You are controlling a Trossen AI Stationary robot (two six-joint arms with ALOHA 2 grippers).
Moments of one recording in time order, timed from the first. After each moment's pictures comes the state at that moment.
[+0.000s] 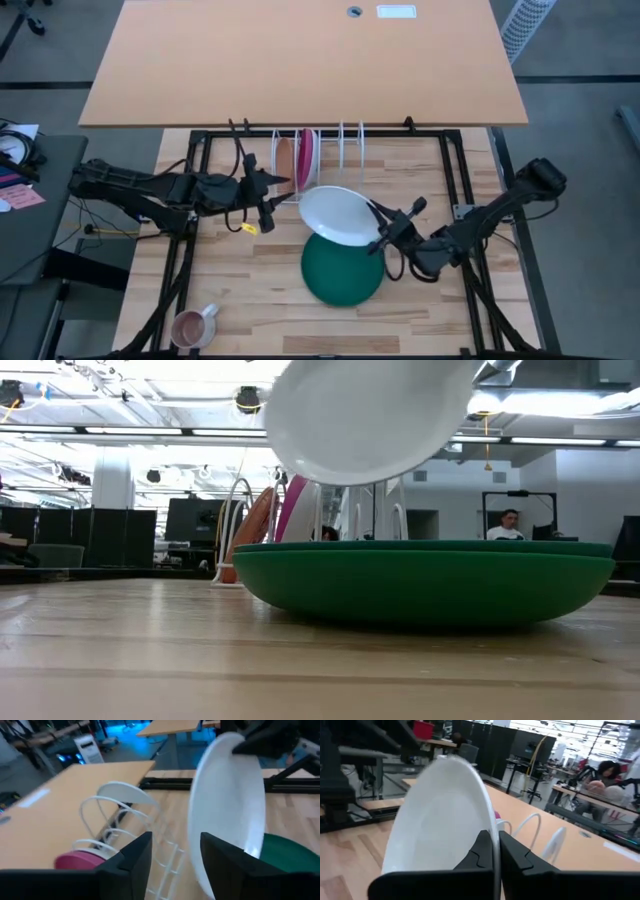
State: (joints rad) left arm -0.18 1.09 1.07 -0.27 -0.57 0.02; right arm 0.58 1.37 0.89 0.42 1.47 -0.12
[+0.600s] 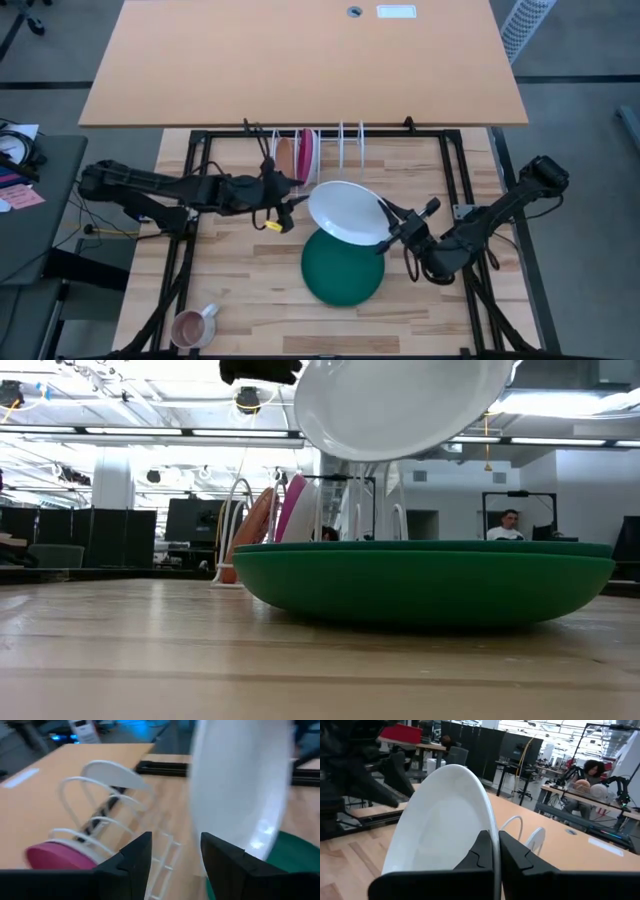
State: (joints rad) left arm -0.11 1.24 1.07 -0.19 -0.50 -0.05; right arm 0.64 1.33 0.89 0.49 1.57 -0.22
